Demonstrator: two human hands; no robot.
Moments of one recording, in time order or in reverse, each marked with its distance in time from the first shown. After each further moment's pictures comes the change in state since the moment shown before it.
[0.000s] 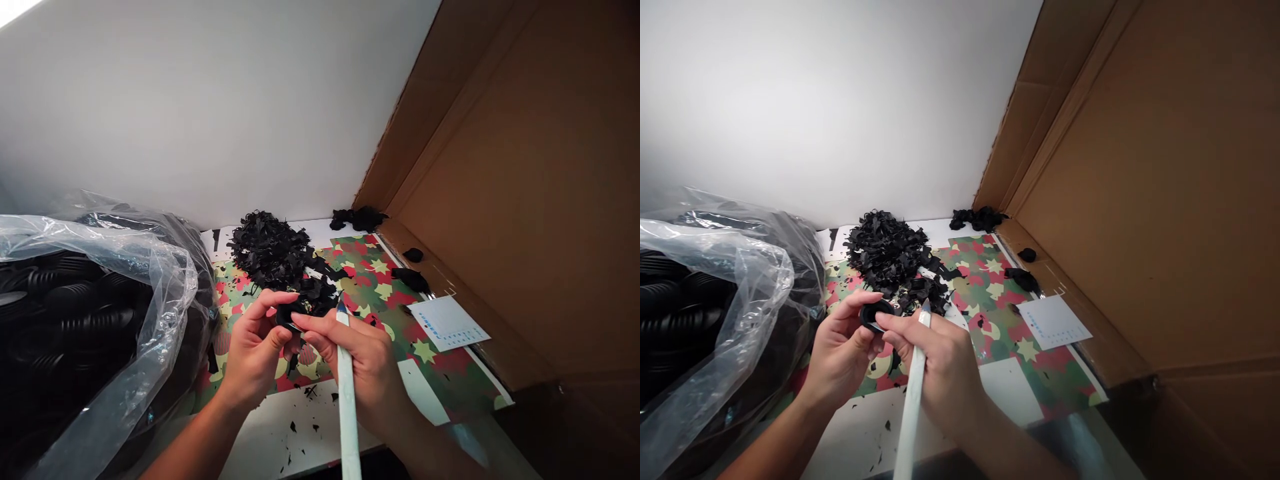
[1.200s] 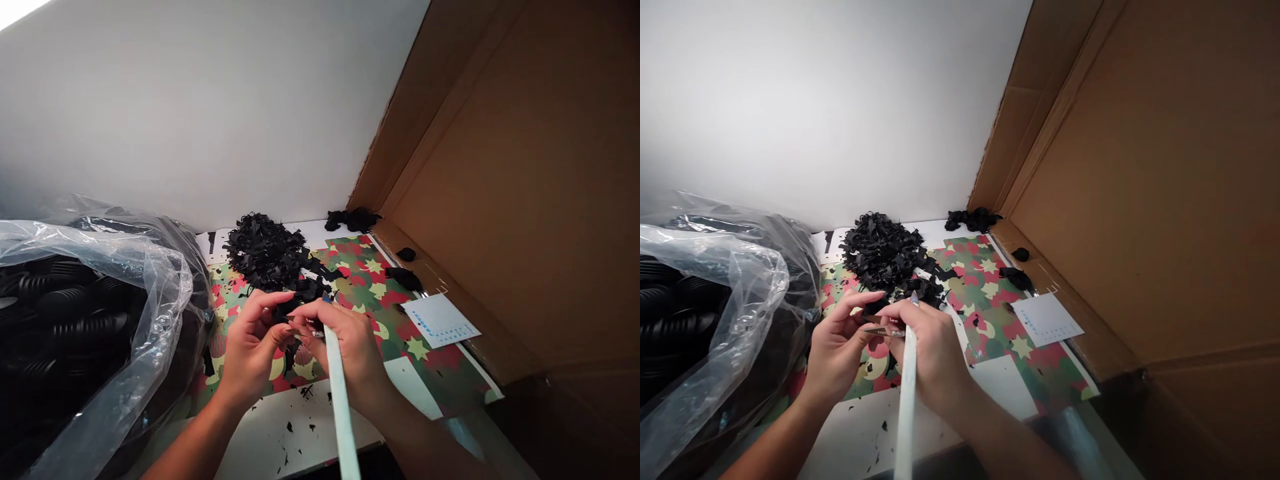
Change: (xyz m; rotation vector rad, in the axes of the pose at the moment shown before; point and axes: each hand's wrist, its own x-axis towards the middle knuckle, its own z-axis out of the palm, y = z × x) left_hand 0.002 -0.002 -0.004 0.347 0.005 0.182; right_hand 0.014 0.006 0.011 0.098 -0.023 0.123
